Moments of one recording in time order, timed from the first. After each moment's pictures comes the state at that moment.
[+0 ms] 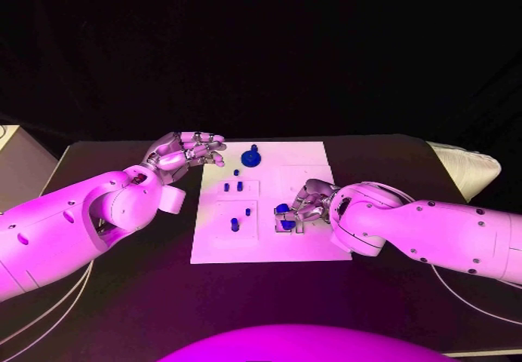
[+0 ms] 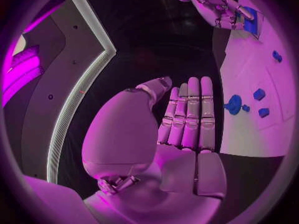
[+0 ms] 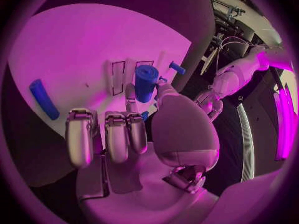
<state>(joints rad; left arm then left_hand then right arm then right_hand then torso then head) 0.86 -0.93 0.34 1.52 -0.22 -0.10 0.28 1.41 -0.19 0.49 0.08 0.22 0.95 0.18 0.22 0.33 1.14 0.13 0.13 0.08 1.01 0.07 0.62 0.35 0.17 0.90 0.17 0.55 0.61 1.20 -0.70 -0.18 1.62 -1.08 -0.32 -0.58 1.13 -0.12 0.01 0.29 0.29 1.05 0.07 0.31 0.55 1.46 0.00 1.57 1.31 1.46 -0.06 1.57 1.31 0.04 1.47 0.04 1.46 1.31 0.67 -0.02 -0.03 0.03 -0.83</state>
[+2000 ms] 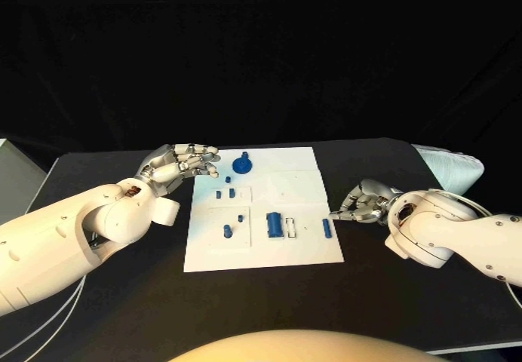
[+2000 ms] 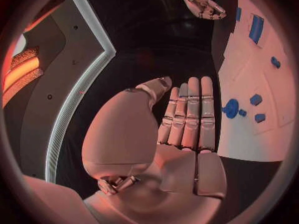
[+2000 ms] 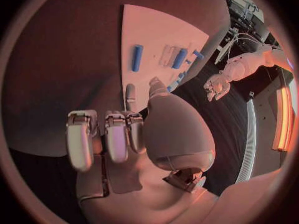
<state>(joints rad) 0.84 -0.93 0.34 1.52 -0.22 -0.10 0.28 1.41 -0.19 0.48 0.08 0.22 0.95 0.18 0.22 0.33 1.14 0.13 0.13 0.08 1.01 0.07 0.61 0.35 0.17 0.90 0.17 0.54 0.61 1.19 -1.02 -0.18 1.73 -1.15 -0.38 -0.52 1.26 -0.08 -0.09 0.29 0.25 1.04 0.08 0.31 0.57 1.46 0.00 1.57 1.31 1.46 -0.06 1.57 1.31 0.02 1.47 0.04 1.52 1.31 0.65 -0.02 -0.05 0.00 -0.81</state>
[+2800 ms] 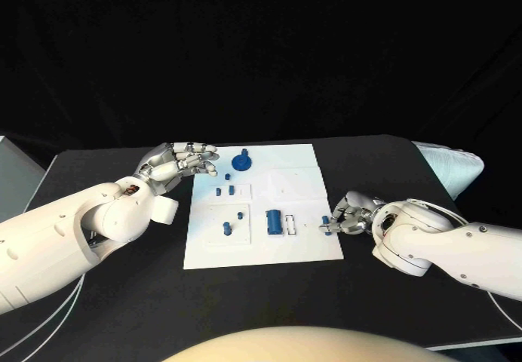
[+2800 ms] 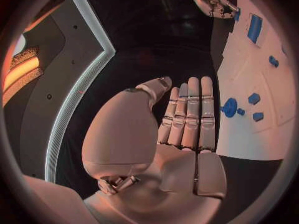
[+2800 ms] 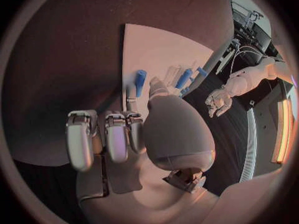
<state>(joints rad) 0.83 -0.93 0.34 1.52 -0.22 -0.10 0.28 1.41 -0.19 0.48 0.08 0.22 0.95 0.18 0.22 0.33 1.14 0.13 0.13 0.08 1.01 0.07 0.61 0.36 0.17 0.90 0.17 0.54 0.61 1.12 -0.94 -0.18 1.69 -1.23 -0.36 -0.55 1.27 -0.09 -0.10 0.29 0.26 1.05 0.07 0.31 0.57 1.46 0.00 1.57 1.31 1.46 -0.06 1.57 1.31 0.02 1.47 0.04 1.52 1.31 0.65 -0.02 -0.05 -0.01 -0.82</state>
